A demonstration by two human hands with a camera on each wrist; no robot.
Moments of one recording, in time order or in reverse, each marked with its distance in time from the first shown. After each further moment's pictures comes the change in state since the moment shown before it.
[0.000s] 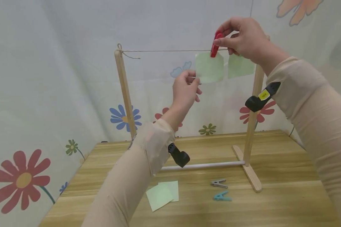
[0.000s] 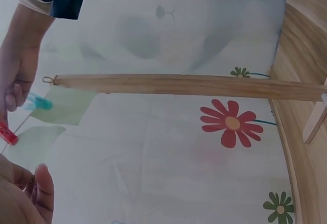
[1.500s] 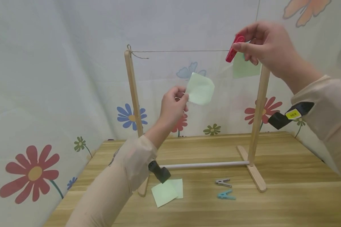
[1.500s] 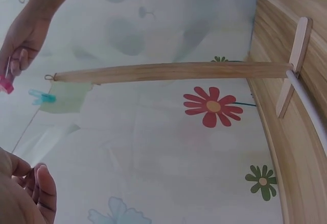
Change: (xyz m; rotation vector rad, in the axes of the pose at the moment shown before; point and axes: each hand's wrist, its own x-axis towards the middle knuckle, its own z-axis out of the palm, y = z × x) left_hand -0.030 -0.027 -0.042 0.082 -0.039 0.046; right_hand -0.040 0.016 -0.014 0.257 0.082 -0.191
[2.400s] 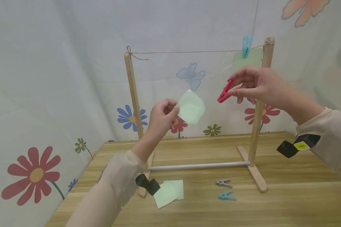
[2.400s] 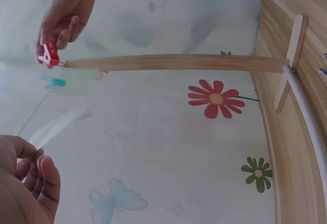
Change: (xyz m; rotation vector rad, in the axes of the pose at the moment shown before) left_hand -0.022 -0.024 -0.030 -0.033 -0.072 -0.004; right_hand -0.053 0.023 0.016 -0.180 -0.310 0.031
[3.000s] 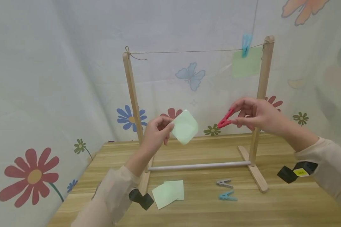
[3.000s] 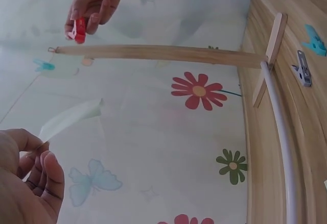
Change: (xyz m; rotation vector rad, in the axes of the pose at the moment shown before) left_hand -0.031 -0.035 -0.015 0.015 -0.020 -0.050; right_hand -0.042 0.042 0.041 0.196 -0.069 -0.067
